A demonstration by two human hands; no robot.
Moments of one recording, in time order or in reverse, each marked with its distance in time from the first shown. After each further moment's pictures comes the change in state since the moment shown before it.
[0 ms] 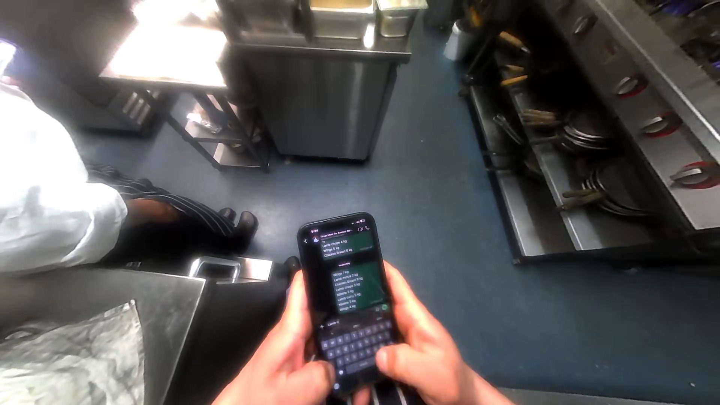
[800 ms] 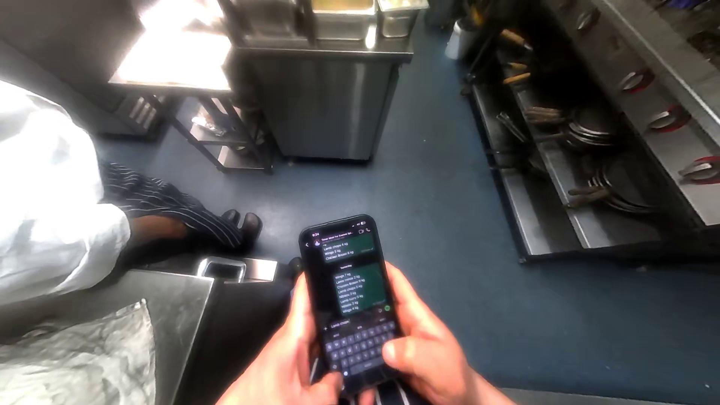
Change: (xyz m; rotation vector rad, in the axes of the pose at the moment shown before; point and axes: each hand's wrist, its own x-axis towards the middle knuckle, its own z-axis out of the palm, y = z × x) left_hand -0.015 0.004 -0.002 0.167 0.020 -0.057; right_hand -0.001 0.009 0.006 0.060 0.001 -0.008
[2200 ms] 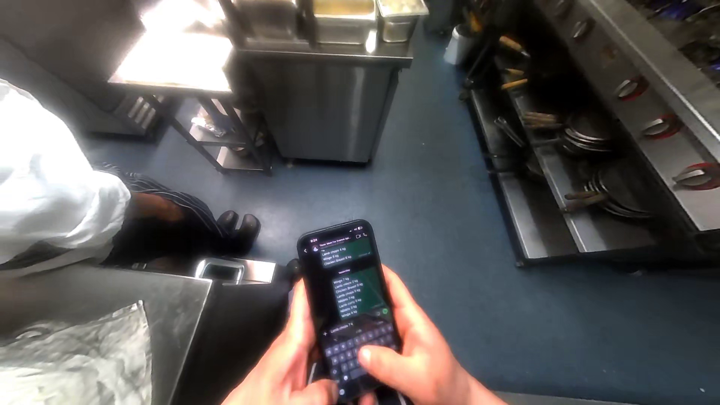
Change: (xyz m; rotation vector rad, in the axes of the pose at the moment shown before) left_hand -0.003 -0.004 0.001 -0.044 -0.037 0.062; right_hand 0.000 -0.001 0.008 -0.180 0.110 0.019
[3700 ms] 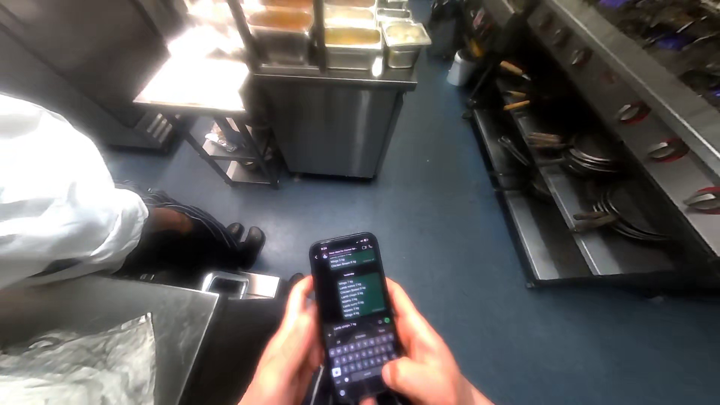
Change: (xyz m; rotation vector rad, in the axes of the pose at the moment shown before) left_hand 0.011 -0.009 -0.002 -0.168 0.389 -0.026; right_hand 0.011 0.006 -0.014 0.157 -0.092 -0.017
